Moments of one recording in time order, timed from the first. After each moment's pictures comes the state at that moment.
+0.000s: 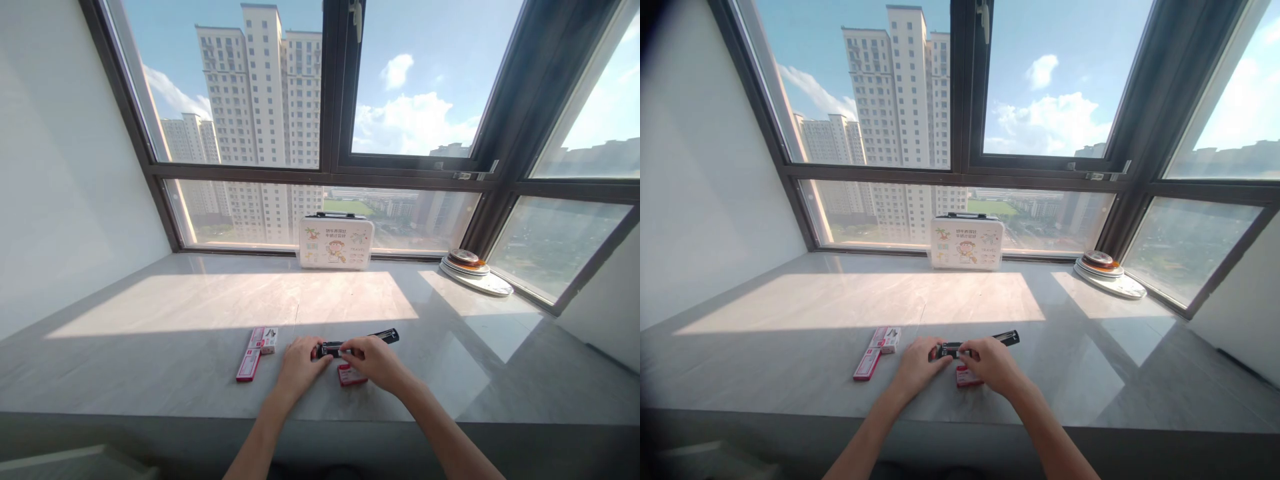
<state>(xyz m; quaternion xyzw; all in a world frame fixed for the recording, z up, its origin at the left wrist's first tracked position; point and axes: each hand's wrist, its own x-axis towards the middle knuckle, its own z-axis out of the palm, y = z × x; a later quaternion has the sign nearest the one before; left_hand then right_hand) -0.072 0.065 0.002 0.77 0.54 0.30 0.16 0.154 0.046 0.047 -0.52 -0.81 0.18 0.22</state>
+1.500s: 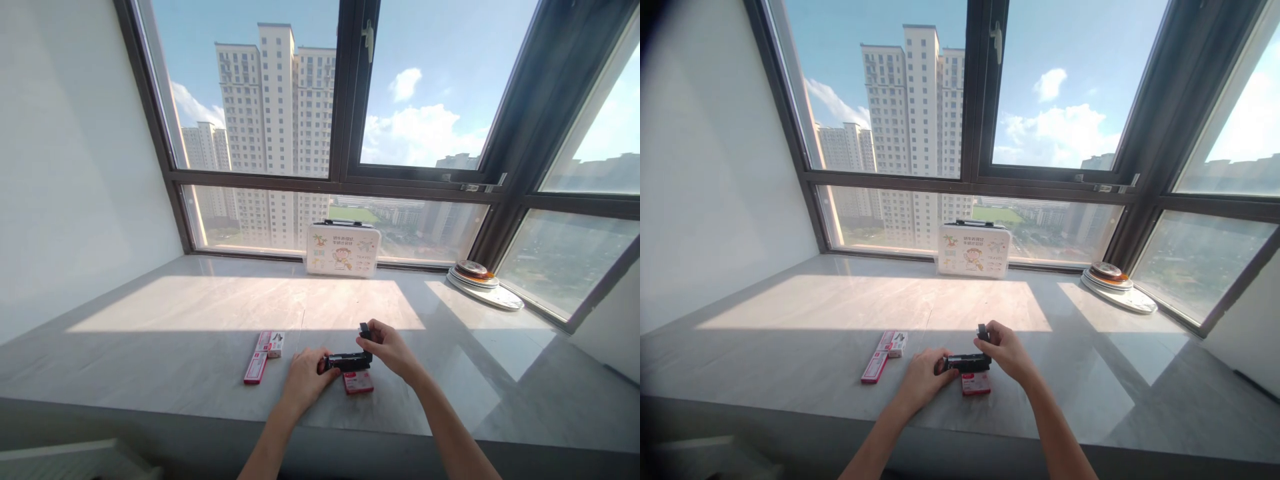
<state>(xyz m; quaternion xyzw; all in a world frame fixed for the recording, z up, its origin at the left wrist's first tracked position) -0.073 0.050 0.005 0.77 0.54 0.28 0.20 0.165 0.076 0.047 -0.49 -0.69 0.36 0.40</state>
